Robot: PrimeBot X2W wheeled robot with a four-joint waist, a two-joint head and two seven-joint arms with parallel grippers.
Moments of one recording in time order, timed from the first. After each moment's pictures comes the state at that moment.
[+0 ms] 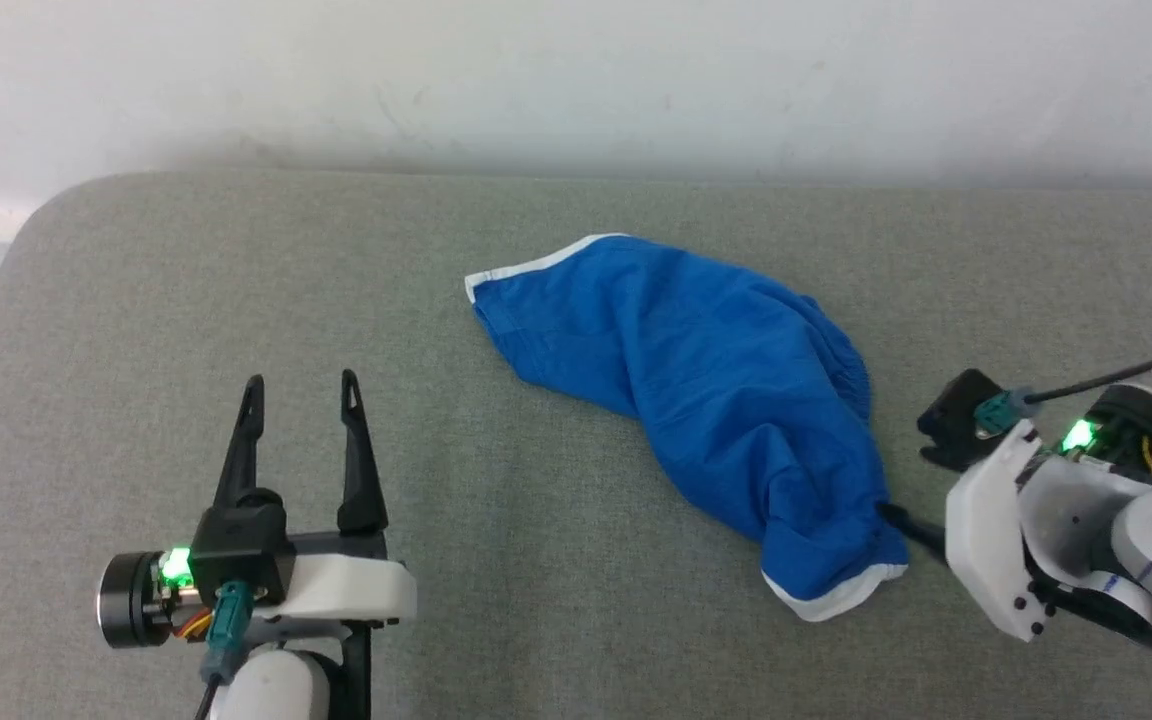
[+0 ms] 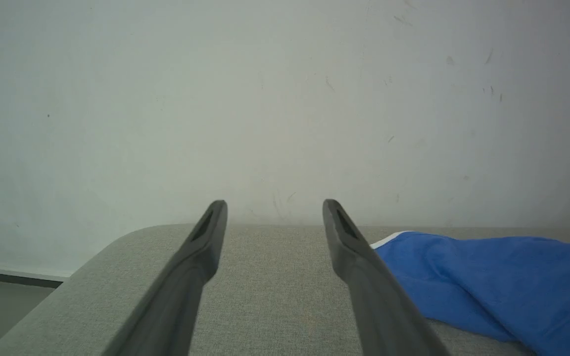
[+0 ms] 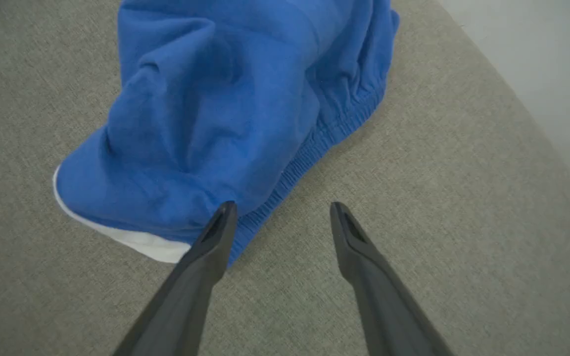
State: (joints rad) left arm -0.08 0.08 -0.10 0.01 -0.04 0.20 -0.26; right arm -0.56 -0.76 0.86 0.13 0.64 0.13 0.44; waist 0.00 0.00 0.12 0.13
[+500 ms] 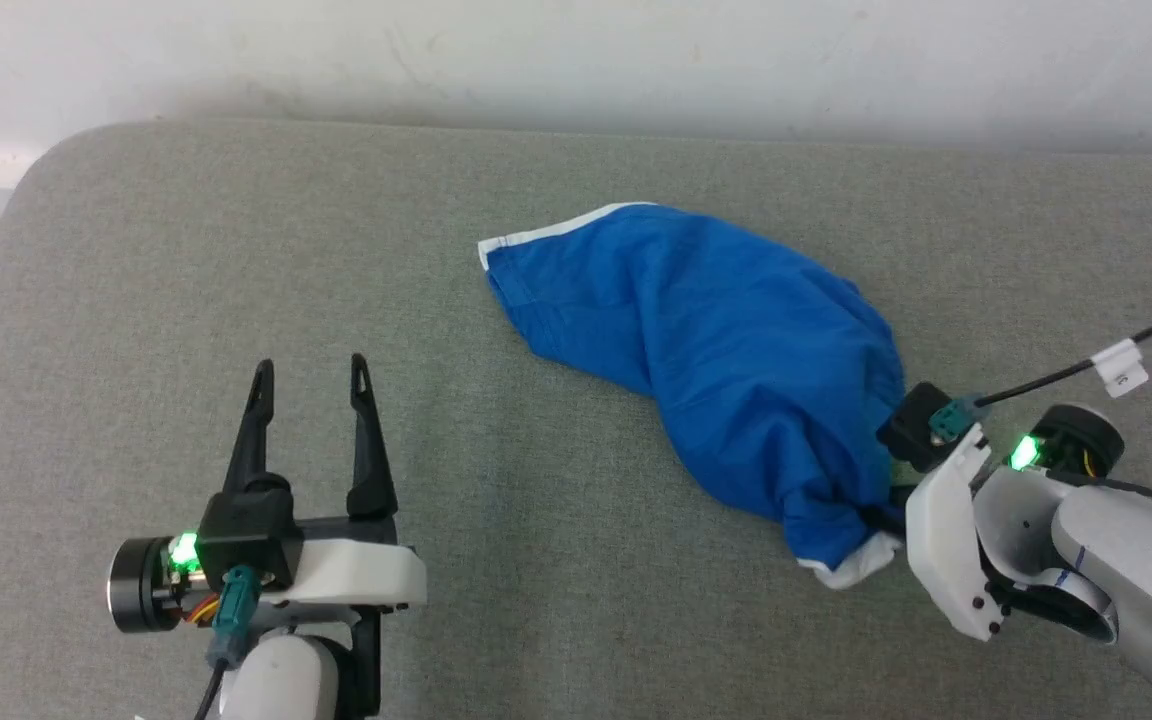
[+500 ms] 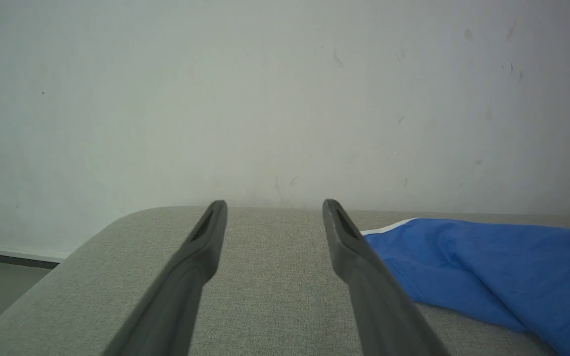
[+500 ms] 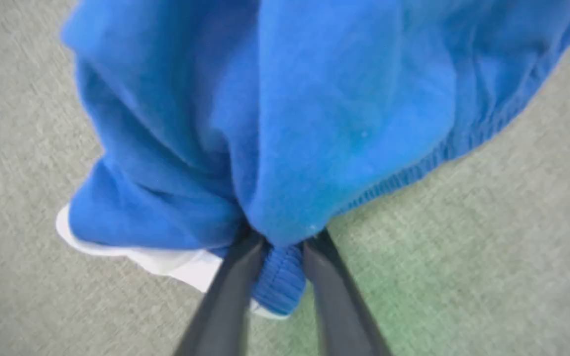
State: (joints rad) left arm -0.11 0.06 -0.11 0.02 -0.04 0.20 -0.26; right arm -0.72 -0.68 1.17 0.36 0.86 0.13 0.39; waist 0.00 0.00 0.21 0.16
